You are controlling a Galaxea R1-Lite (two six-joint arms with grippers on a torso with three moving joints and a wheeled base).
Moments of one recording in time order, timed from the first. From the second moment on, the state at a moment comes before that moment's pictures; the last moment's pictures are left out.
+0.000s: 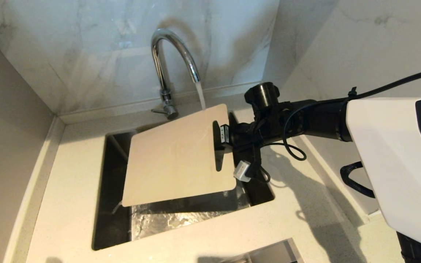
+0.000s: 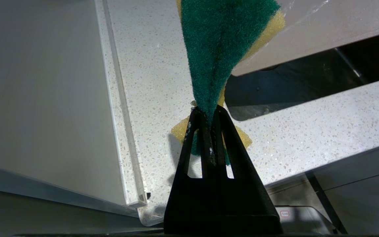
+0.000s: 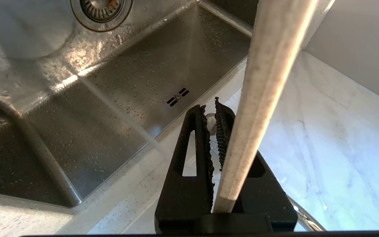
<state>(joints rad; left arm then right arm) -0.01 0.00 0.00 0.01 0.00 0.00 0.40 2.22 -1.96 0.34 0.57 -2.74</state>
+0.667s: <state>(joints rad) -0.01 0.00 0.00 0.01 0.00 0.00 0.40 2.23 -1.97 0.34 0.58 -2.74</state>
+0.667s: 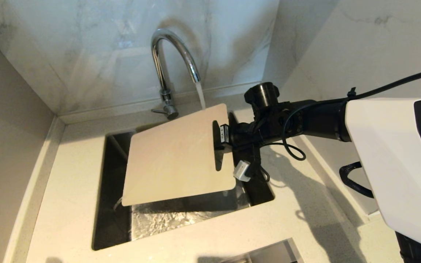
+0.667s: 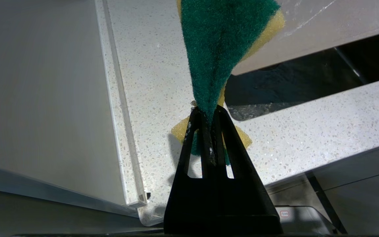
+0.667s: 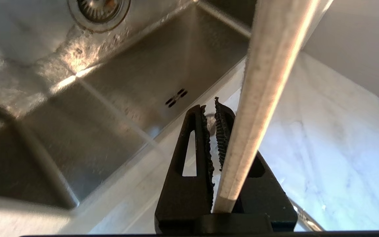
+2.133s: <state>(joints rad) -0.01 0.00 0.00 0.01 0.00 0.00 0.40 1.94 -1.47 0.28 0.58 -2.74</state>
